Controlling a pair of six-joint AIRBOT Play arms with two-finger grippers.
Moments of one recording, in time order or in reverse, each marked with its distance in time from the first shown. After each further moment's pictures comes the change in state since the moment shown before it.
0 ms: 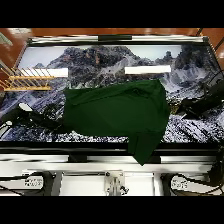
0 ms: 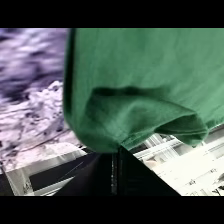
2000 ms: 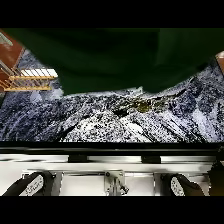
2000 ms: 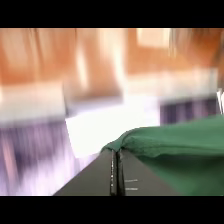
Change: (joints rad) left arm 0.060 0.514 1.084 -0.182 0.229 0.051; right arm 0.058 0.600 0.475 0.395 0.719 -0.249
